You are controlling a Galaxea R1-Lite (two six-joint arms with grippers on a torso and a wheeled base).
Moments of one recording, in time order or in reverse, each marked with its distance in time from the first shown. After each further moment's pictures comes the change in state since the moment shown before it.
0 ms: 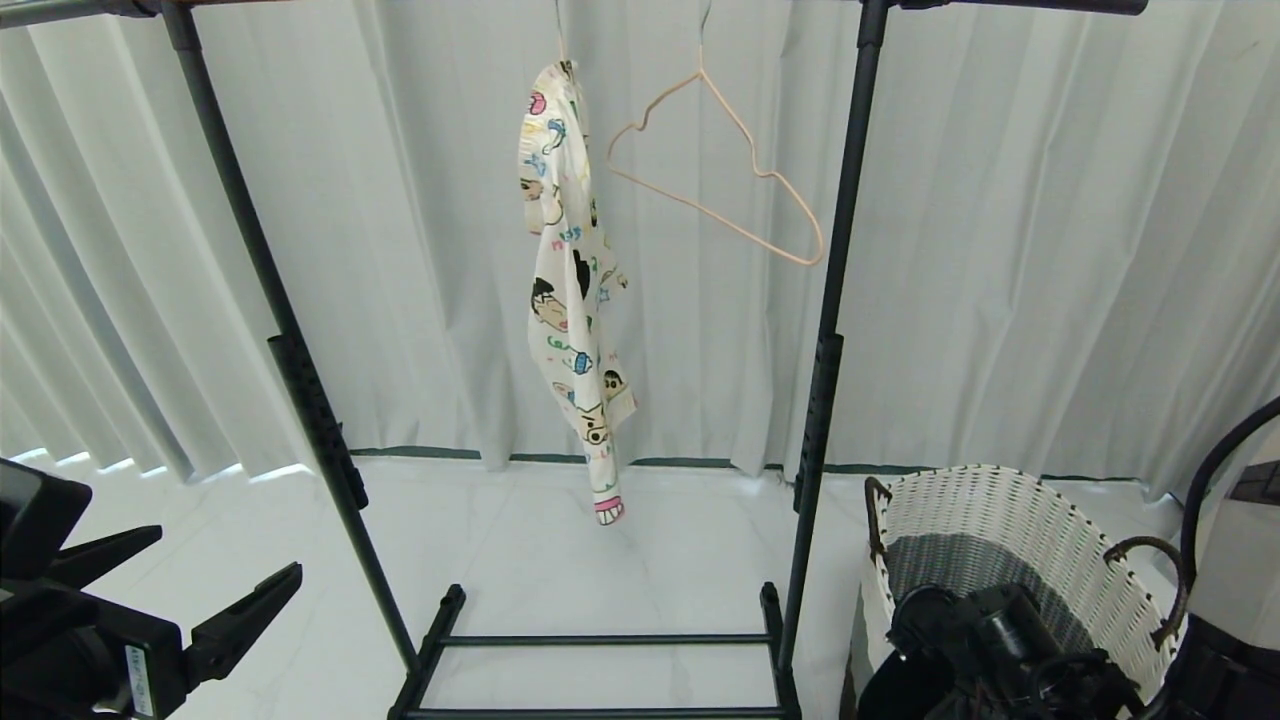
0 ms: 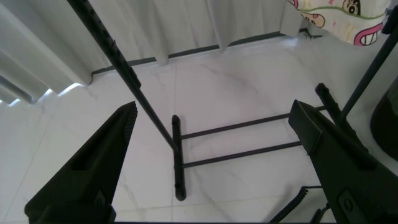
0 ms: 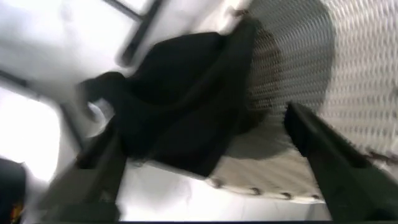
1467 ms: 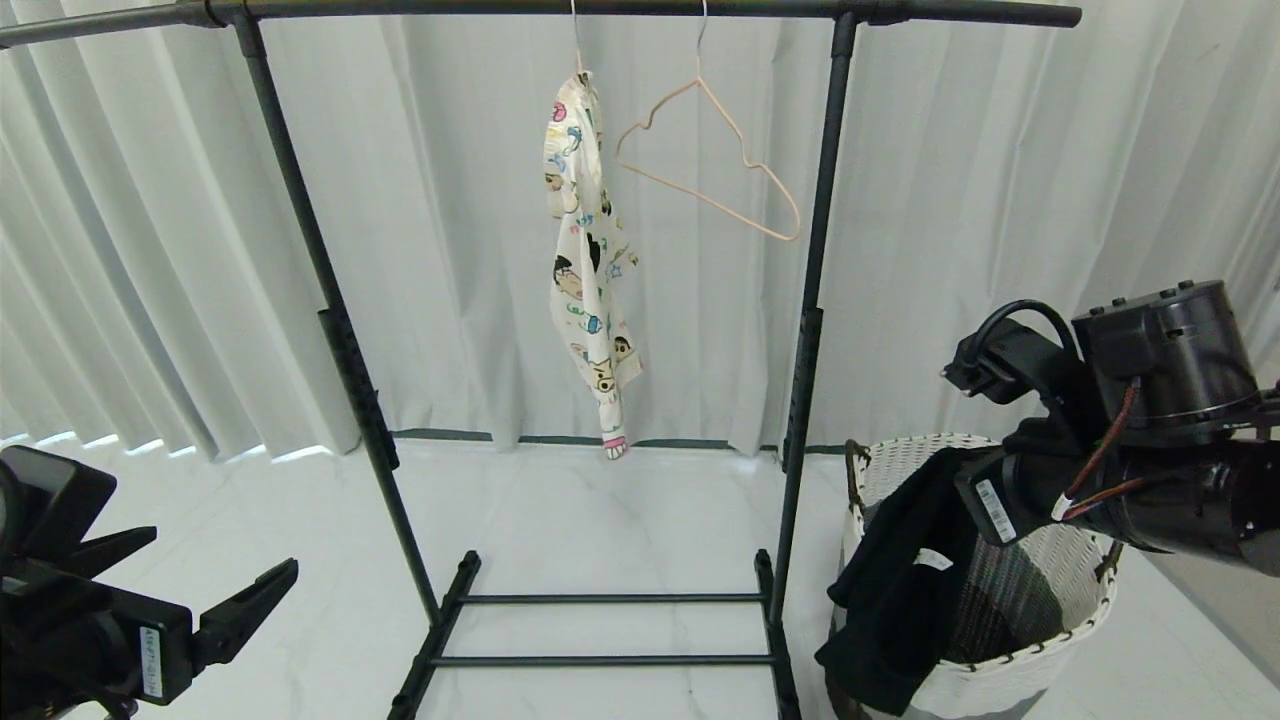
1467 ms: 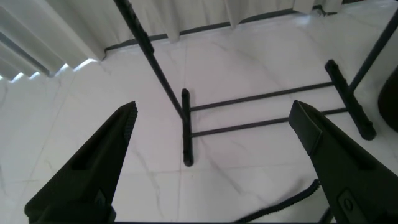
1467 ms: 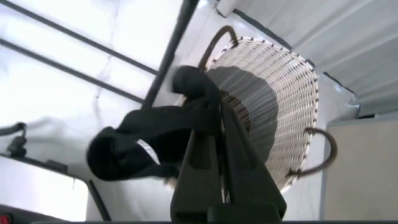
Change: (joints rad) left arm 0.040 0.059 -0.014 -0.001 0.025 0.020; right arm -0.014 -0.515 -0.648 0.809 0.075 -0.014
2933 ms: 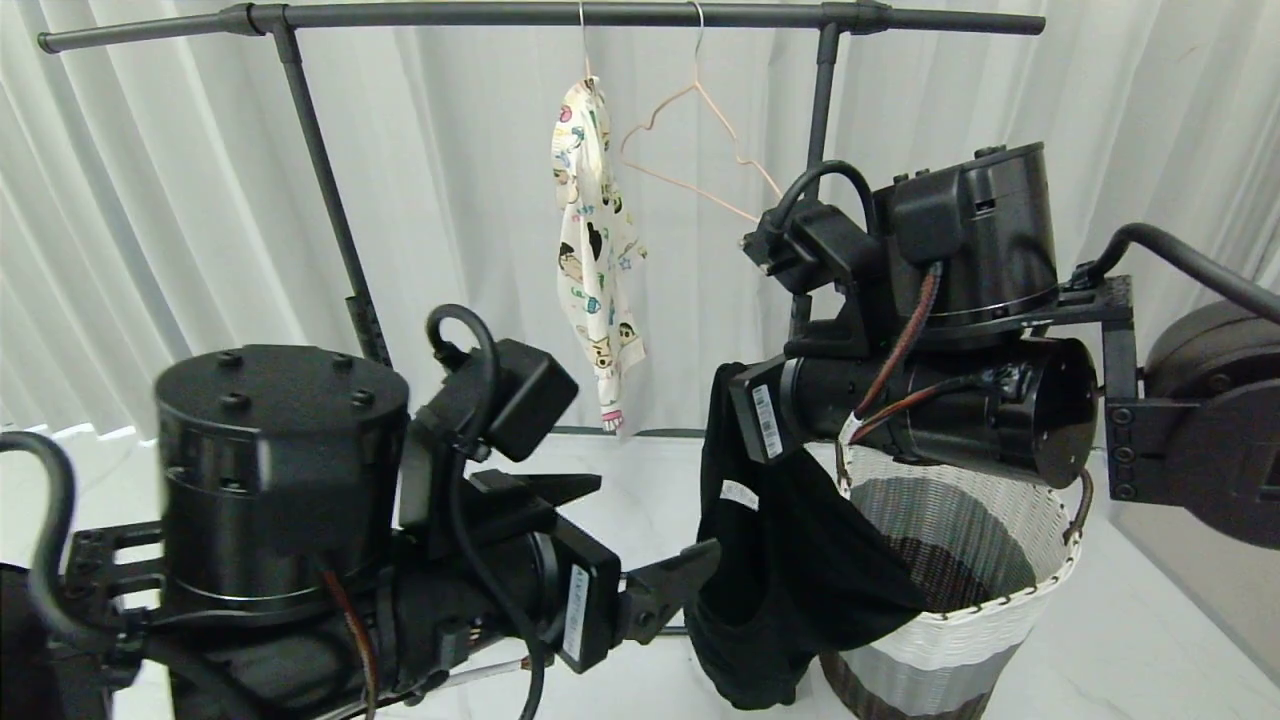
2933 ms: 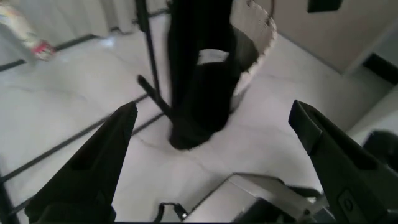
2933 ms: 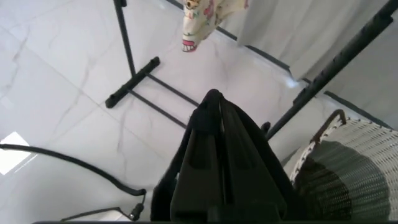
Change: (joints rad) left arm -0.868 0.452 -0.431 -0.008 0.087 -0.389; right arm 0.310 0.238 -0.422 -0.053 0.113 0.162
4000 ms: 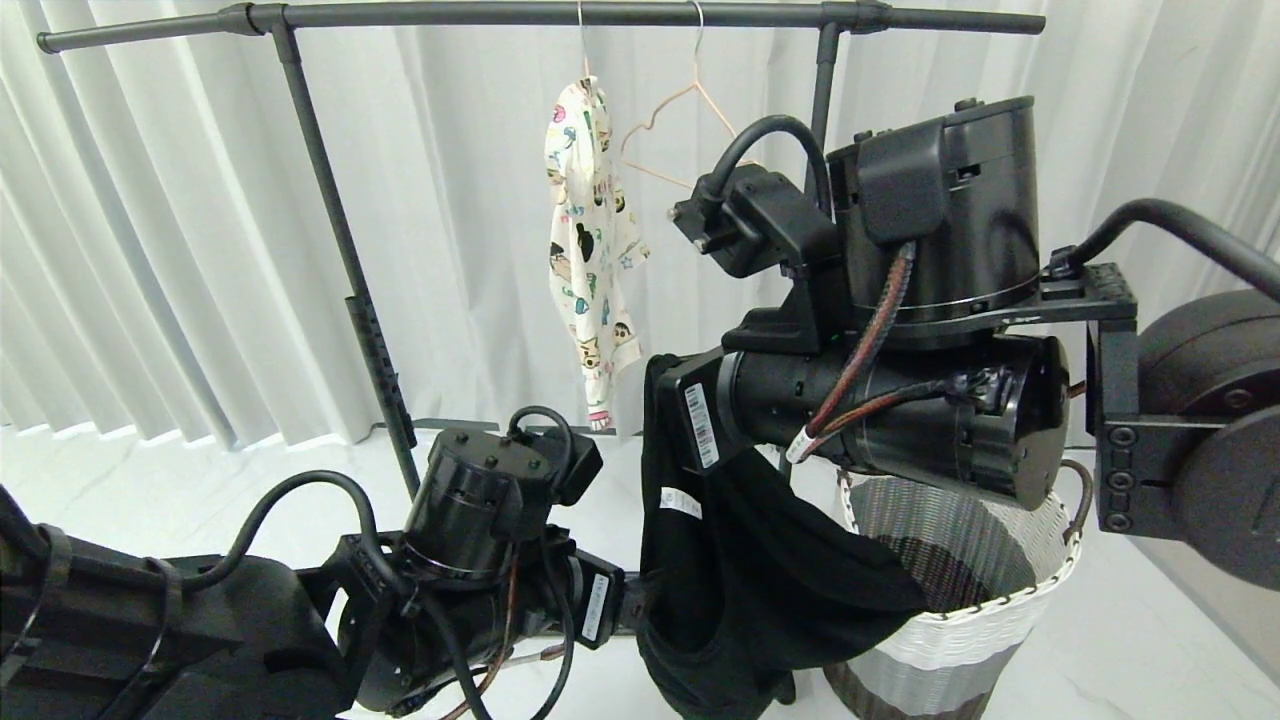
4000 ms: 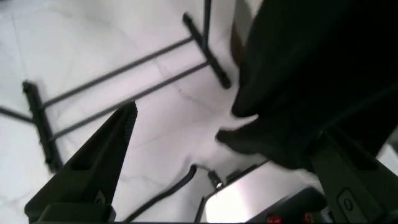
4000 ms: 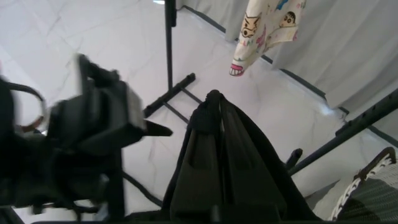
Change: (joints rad) left arm 0.150 0.268 0.069 -0.083 0.074 -0.005; right arm 0.106 0.027 -0.076 -0.020 0.001 0.011
